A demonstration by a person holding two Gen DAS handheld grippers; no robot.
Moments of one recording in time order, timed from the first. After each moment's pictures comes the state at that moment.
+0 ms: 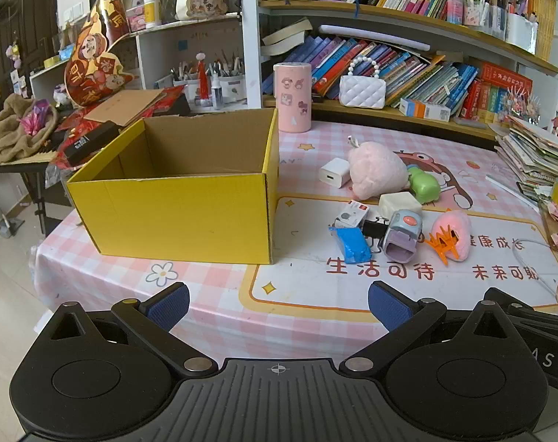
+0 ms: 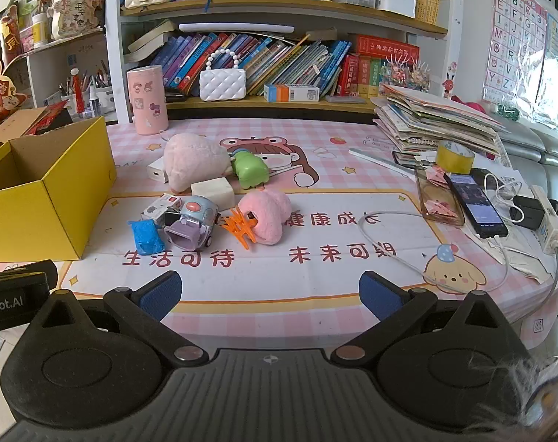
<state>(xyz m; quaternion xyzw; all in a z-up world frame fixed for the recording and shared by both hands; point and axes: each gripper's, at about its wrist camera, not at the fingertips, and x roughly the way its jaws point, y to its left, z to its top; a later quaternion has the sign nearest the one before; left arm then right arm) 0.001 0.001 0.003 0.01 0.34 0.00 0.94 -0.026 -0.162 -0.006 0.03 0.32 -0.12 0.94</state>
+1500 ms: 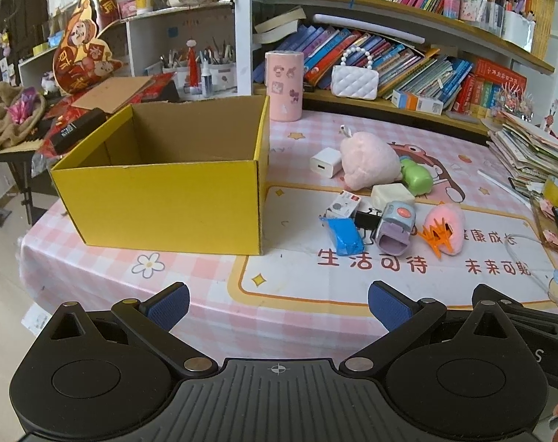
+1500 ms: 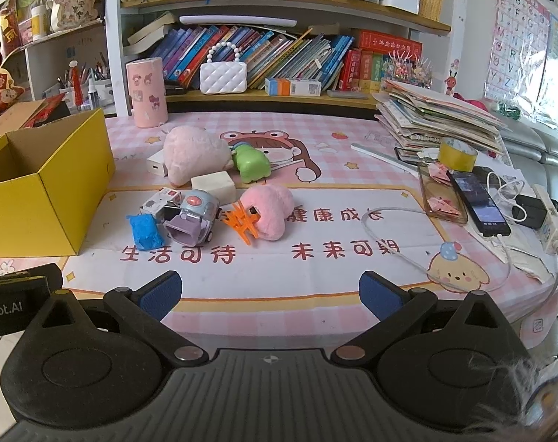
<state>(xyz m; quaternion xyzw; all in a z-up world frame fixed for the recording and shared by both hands) 0.010 0.004 -0.005 0.00 0.36 -0.02 0.93 -0.017 -0.158 -0.011 0.03 0.33 -0.12 0.94</state>
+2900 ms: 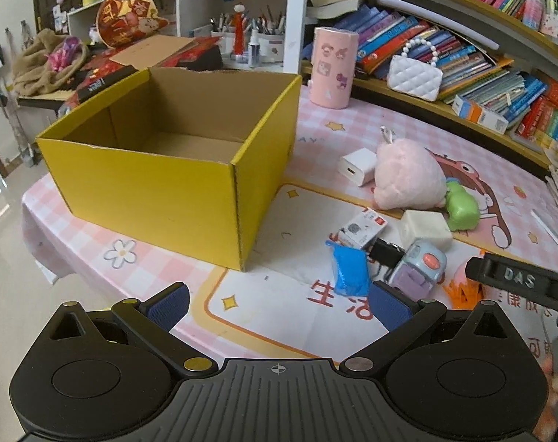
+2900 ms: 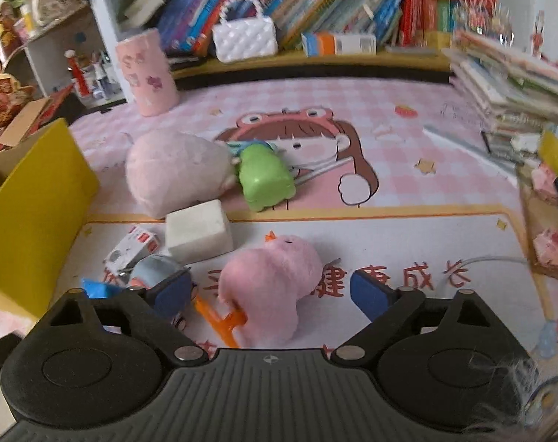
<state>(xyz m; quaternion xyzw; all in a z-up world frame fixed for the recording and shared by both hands) 0.079 -0.035 -0.017 -0.07 0.39 0.09 0.91 0.151 -0.250 -0.048 0.09 0.40 -0.01 0.91</state>
